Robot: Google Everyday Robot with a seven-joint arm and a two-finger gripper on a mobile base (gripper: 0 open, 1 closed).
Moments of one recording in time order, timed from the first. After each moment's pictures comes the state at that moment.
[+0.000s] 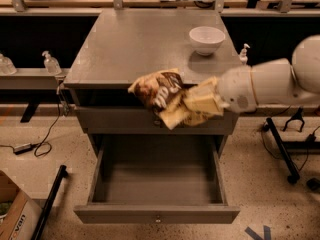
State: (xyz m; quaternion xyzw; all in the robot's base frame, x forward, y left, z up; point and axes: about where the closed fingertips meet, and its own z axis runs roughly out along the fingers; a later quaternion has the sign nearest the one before) arm 0.537 -0.085 0.875 -0.51 0.69 0.28 0.43
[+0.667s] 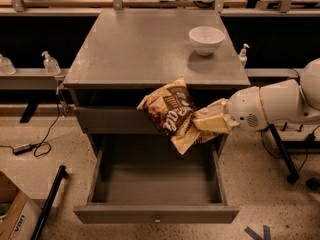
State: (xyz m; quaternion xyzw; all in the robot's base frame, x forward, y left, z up) arm 0.503 -0.112 0.833 -0.48 0.73 0.31 0.38
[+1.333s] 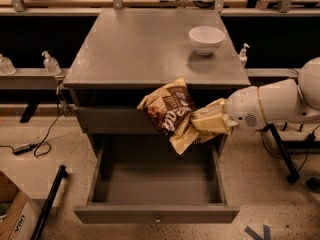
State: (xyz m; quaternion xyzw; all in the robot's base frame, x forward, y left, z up) arm 0.502 -0.108 0.833 -0.48 0.73 0.31 0.37
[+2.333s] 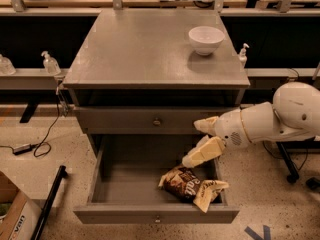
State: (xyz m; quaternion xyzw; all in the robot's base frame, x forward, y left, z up) arm 0.496 -0.097 0.757 -0.46 0.76 0.34 0.31
